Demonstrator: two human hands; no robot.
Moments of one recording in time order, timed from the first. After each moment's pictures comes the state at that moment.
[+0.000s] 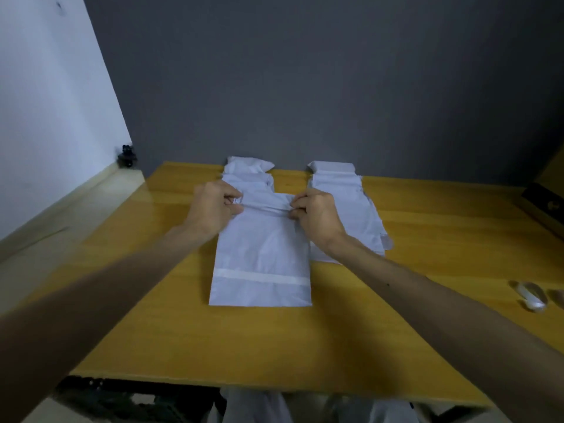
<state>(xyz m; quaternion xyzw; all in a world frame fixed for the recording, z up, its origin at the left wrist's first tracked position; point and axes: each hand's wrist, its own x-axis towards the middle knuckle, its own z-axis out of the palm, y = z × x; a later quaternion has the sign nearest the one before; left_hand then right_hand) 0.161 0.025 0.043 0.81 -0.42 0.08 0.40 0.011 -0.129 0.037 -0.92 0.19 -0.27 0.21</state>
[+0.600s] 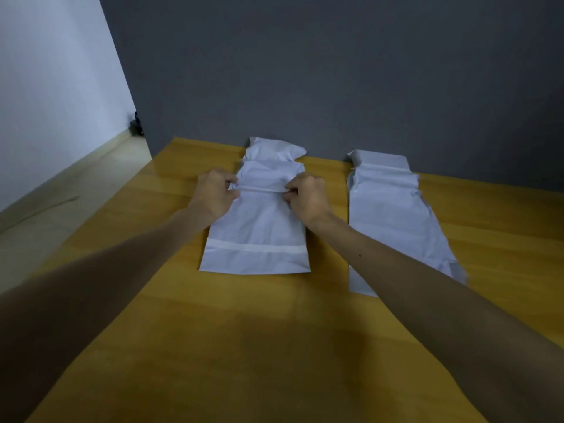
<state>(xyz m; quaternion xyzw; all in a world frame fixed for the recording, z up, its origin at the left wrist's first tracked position) 0.297 -0.018 -0.021 0.88 -0.33 0.03 0.35 0.173 -0.171 -0.018 -0.93 0.22 -0.22 0.22</state>
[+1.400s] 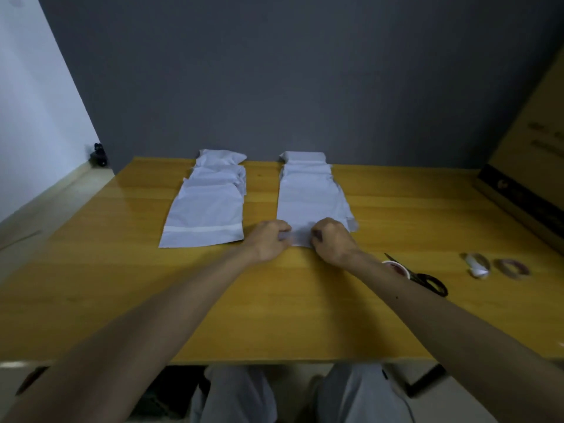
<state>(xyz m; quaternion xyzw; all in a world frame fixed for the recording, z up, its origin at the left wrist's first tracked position) 0.054 -0.060 -0.019 0.79 -0.53 -0.15 0.26 -0.080 -0.180 -0.020 -0.94 0.29 -0.11 0.15</state>
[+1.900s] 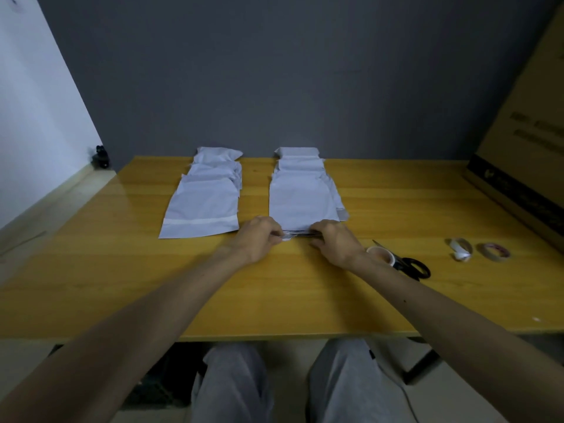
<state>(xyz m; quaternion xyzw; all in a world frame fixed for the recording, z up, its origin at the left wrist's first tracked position) 0.039 -0.035 -0.020 0.78 -0.58 -0.06 0.23 -0.122 -0.168 -0.020 -0.95 0.26 -0.12 0.12</state>
